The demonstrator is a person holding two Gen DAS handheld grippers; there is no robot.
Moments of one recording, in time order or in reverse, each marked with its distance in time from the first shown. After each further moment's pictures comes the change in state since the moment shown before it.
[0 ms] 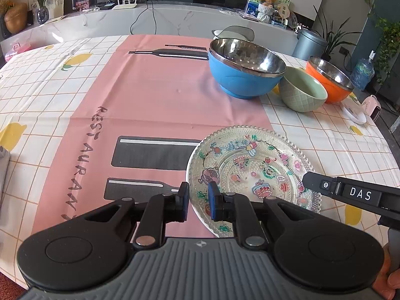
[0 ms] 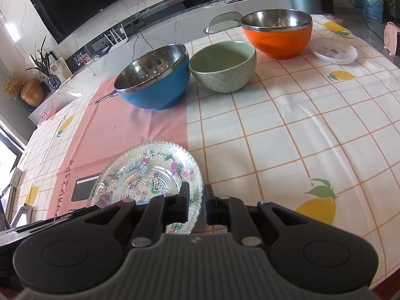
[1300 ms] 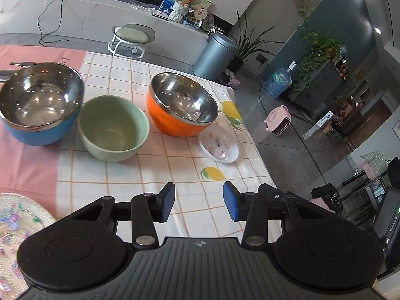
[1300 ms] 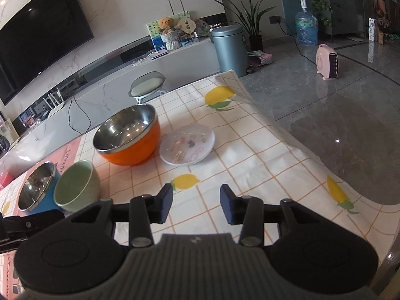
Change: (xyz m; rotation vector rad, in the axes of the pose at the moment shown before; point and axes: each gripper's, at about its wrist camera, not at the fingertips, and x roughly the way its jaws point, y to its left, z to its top) left arm 0.044 -0.187 0.086 -0.035 0.026 -0.469; right arm -0.058 -0.191 0.102 0.153 -0.229 -0.231
